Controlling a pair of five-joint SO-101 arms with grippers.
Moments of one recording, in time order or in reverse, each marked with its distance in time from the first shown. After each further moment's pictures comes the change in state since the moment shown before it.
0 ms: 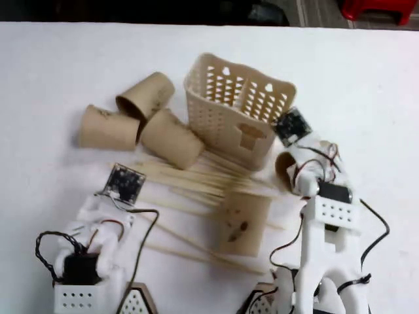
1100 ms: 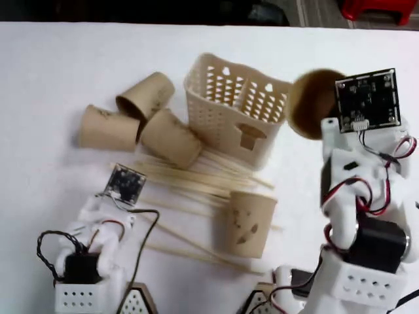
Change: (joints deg) left arm 0.0 0.0 1.1 0.0 0.0; right arm -4.0 -17.1 -46.8 30.7 -22.8
